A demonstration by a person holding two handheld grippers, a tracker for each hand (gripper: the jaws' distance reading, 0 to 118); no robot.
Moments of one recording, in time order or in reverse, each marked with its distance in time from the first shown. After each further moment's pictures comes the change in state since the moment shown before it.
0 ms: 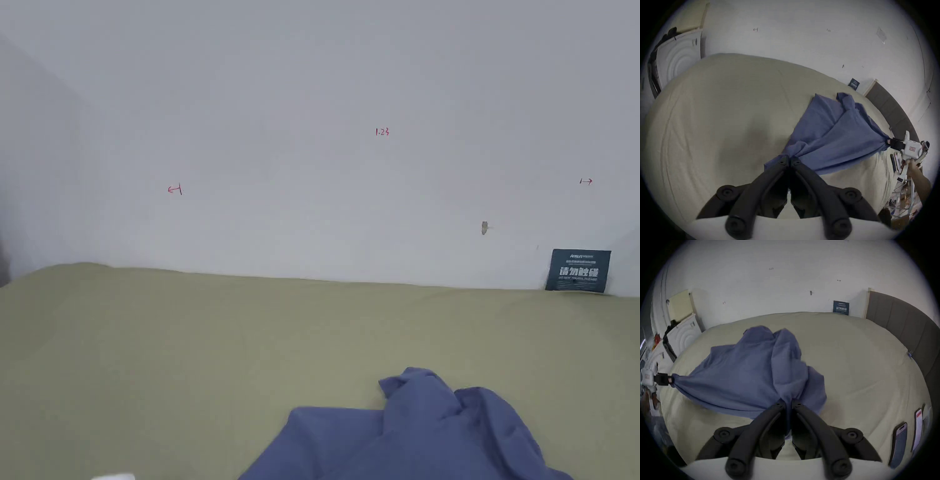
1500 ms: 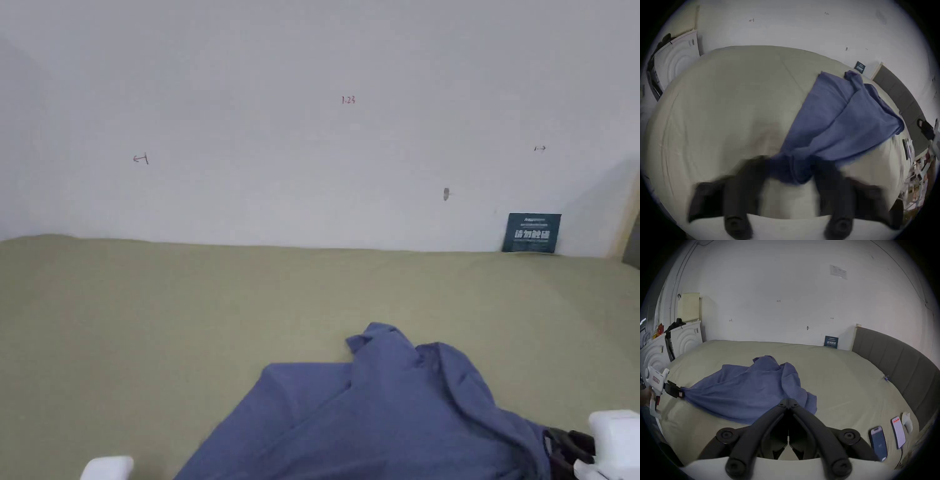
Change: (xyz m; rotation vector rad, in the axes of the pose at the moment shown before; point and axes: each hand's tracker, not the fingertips) left arm 0.009 -0.032 -0.027 -0.071 0.103 -0.071; right arm -0.066 0.000 0.093 0.287 -0.133 0.093
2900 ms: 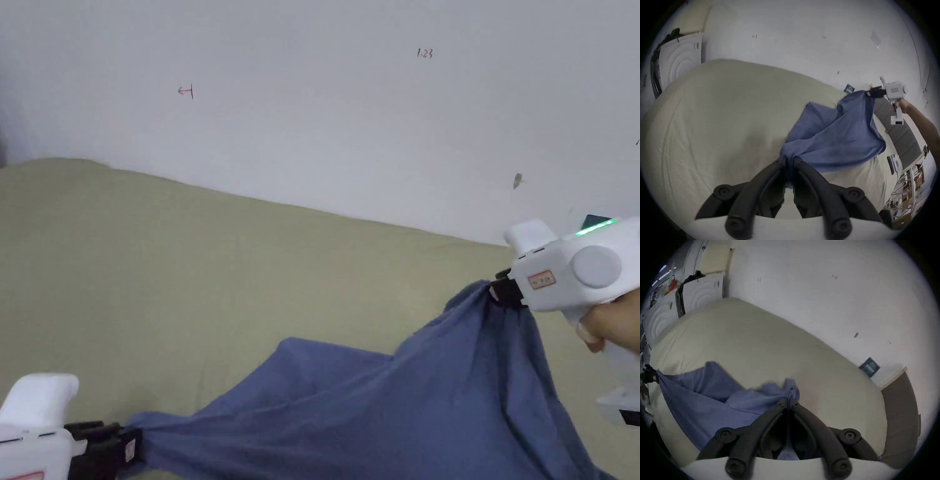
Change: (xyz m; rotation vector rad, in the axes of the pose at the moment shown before) left arm 0.011 0.035 0.067 0.202 -0.118 0.068; right arm -0.036 0.209 -0.224 -0.250 0.225 0.425
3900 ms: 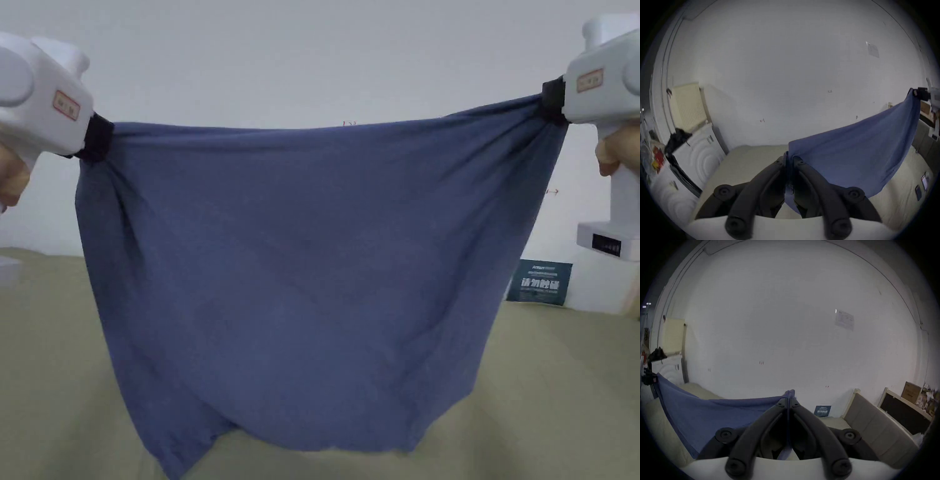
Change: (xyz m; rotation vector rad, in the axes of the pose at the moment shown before) left arm 0.082 0.347 0.029 0.366 0.320 -0.353; right arm 0.131 0.133 0.167 0.542 -0.396 -0.349
